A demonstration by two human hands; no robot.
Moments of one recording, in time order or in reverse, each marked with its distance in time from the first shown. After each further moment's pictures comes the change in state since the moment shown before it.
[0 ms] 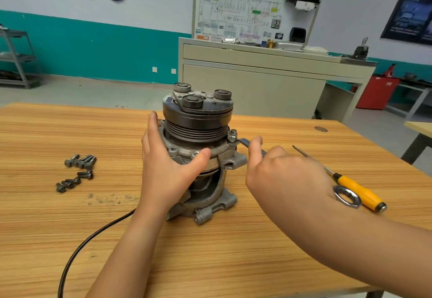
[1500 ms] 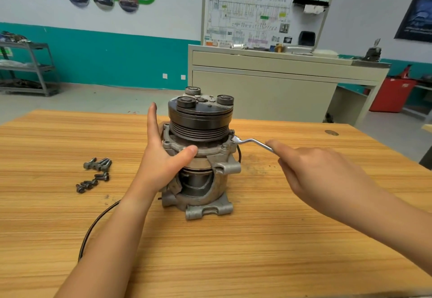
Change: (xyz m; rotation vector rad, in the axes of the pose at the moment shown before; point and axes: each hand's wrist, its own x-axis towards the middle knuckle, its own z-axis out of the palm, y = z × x) left_hand 0.036 -0.029 -0.025 -0.124 -0.152 0.086; right_hand 0.008 0.045 0.040 0.278 0.408 -0.068
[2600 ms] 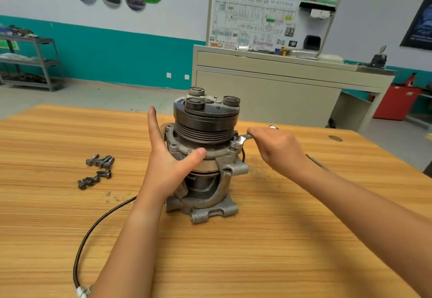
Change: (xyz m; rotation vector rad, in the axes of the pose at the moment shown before) left_hand -0.014 0.009 0.009 -0.115 0.081 -0.036; right_hand 0.082 0.016 0.072 0.203 0.399 -0.251
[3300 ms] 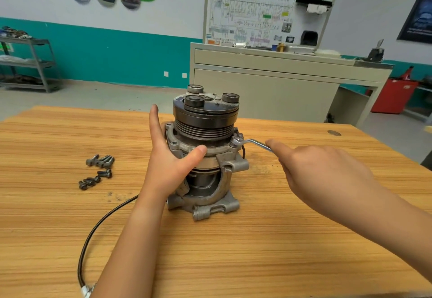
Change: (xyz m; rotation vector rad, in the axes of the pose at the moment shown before) left_hand 0.000 0.003 0.001 0.010 -0.005 0.004; right_hand -0.025 -0.064 -0.094 -0.321 -0.562 0.372
